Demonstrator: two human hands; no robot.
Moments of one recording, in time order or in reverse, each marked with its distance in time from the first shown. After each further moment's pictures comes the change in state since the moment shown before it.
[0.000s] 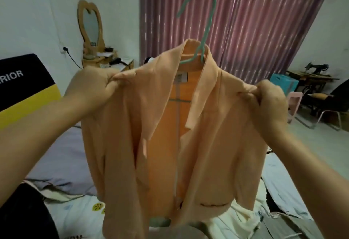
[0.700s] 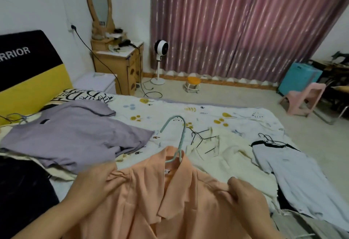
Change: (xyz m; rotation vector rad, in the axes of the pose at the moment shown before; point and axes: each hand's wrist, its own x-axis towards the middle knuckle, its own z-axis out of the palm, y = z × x) left_hand -0.226 -0.015 0.120 -0.008 -0.349 -0.164; right_hand -0.224 0.049 0.068 -0.106 -0.624 0.044
